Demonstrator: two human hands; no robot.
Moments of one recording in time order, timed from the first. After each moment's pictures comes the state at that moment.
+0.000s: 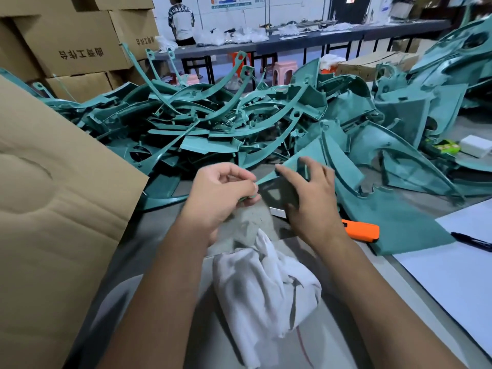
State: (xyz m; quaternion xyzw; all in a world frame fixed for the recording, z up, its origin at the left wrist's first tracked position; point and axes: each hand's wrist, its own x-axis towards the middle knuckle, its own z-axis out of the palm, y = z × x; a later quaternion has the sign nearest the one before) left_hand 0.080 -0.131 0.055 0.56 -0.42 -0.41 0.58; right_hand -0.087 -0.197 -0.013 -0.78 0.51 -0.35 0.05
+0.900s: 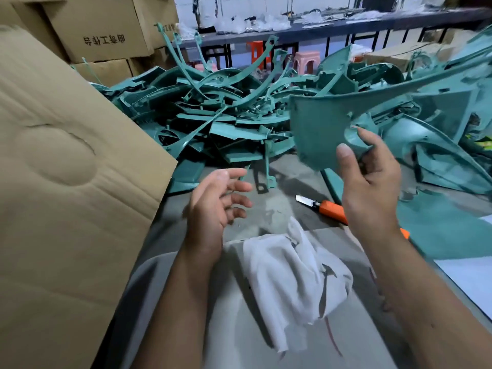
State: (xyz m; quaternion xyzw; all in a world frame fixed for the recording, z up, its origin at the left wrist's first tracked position) left_hand 0.125 -0.097 -0.001 0.44 -0.37 -0.43 0.70; right_hand -0.085 -0.185 0.004 -0.57 0.33 -0.68 0.31
